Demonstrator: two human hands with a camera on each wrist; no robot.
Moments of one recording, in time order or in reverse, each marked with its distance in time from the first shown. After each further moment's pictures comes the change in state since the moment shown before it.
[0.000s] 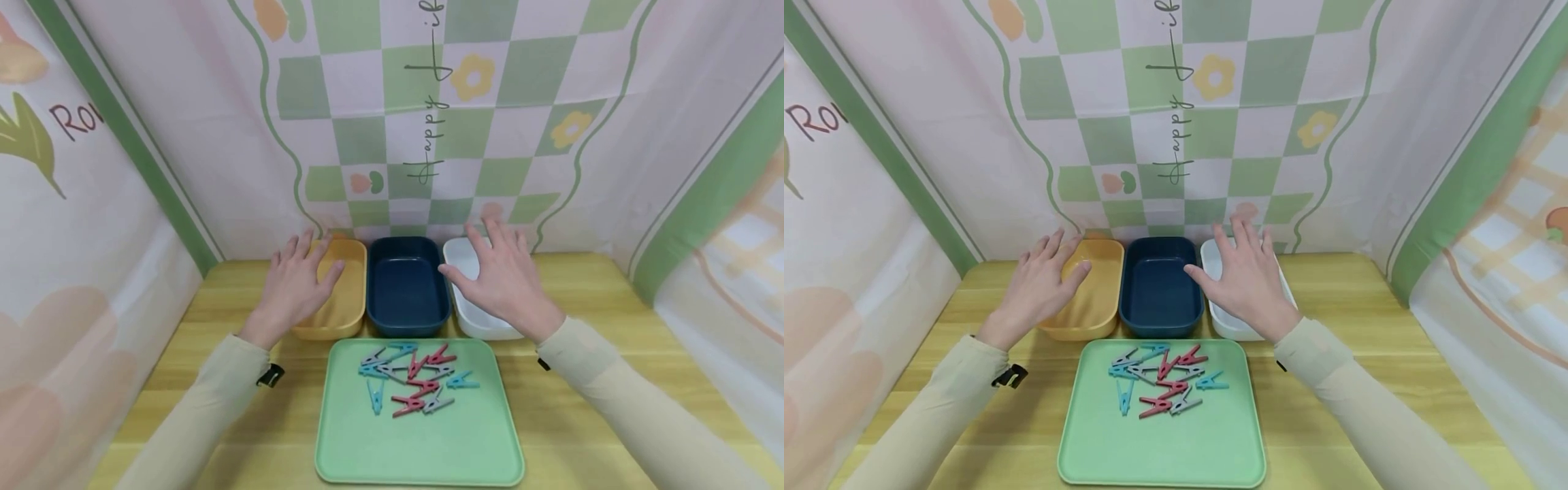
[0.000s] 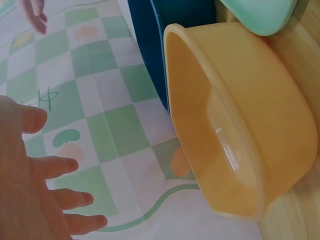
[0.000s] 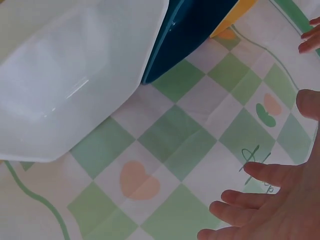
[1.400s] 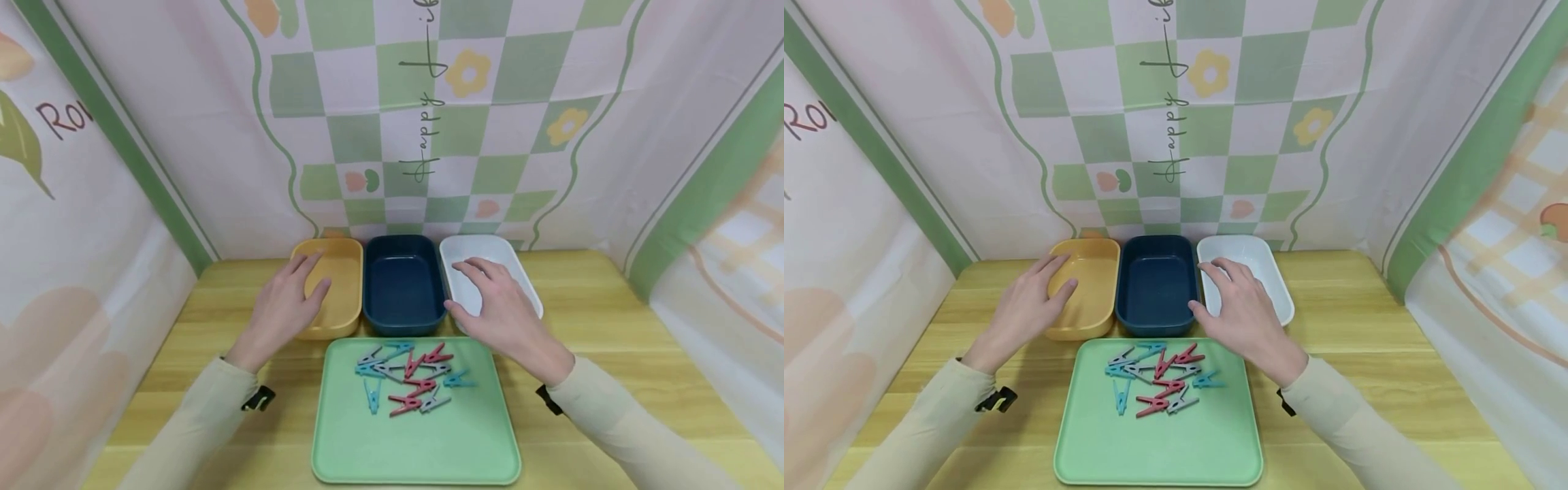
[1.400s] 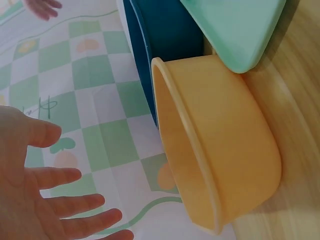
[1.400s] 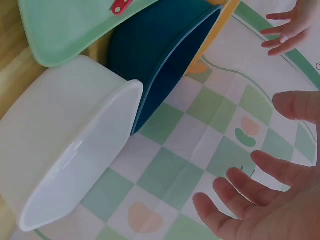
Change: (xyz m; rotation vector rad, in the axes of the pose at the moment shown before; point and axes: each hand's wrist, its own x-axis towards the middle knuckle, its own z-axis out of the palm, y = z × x) left_hand -0.028 -0.002 0.009 -0.165 0.062 -0.031; right_hand -0.050 -0.019 0.005 0.271 0.045 -0.044
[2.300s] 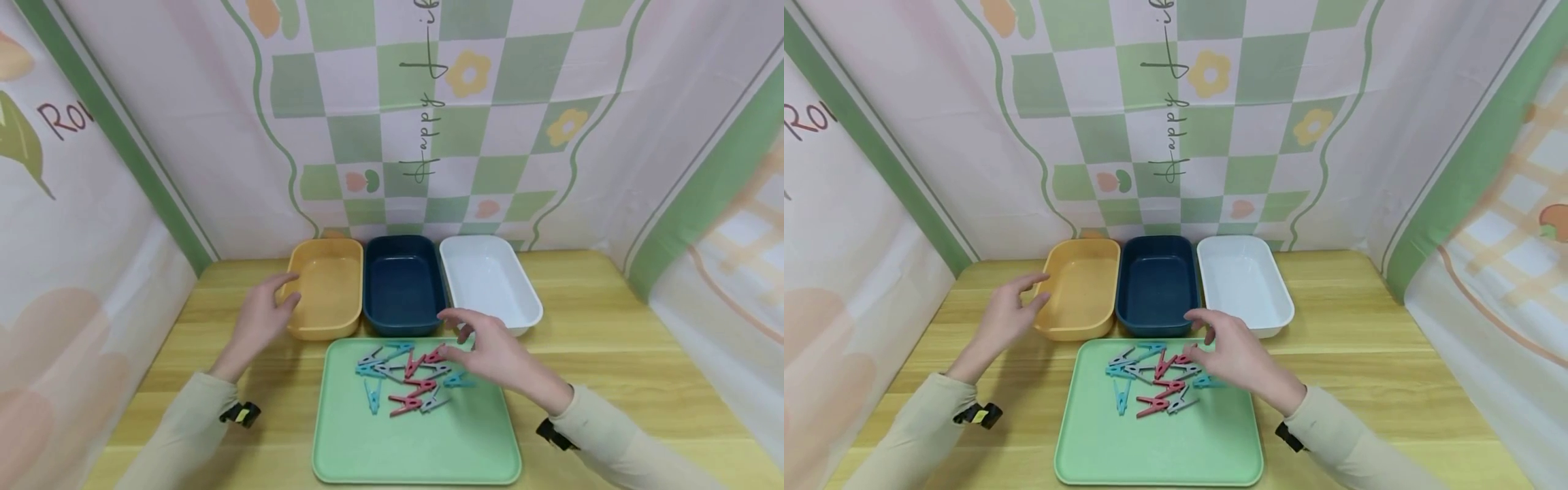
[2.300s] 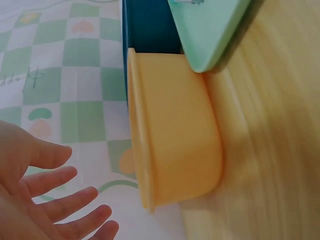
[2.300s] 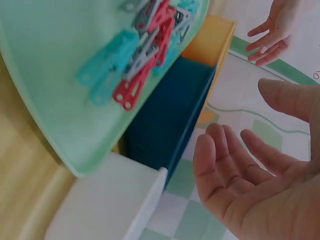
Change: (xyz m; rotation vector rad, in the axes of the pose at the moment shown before) left_hand -0.019 -0.041 0.001 -0.237 0.027 -0.098; right_hand -0.035 -0.013 0.014 0.340 -0.321 0.153
